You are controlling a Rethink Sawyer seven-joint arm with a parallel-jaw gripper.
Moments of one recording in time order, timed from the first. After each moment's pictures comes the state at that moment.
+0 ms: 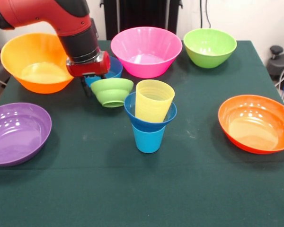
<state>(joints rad) -1.15 -0.32 0.79 1.77 -0.99 0.63 2.03</state>
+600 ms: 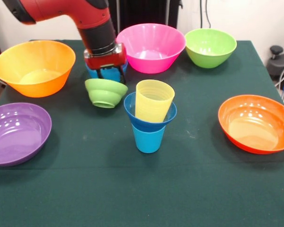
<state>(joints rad) -1.07 -0.37 0.75 1.84 -0.99 0.57 2.03</state>
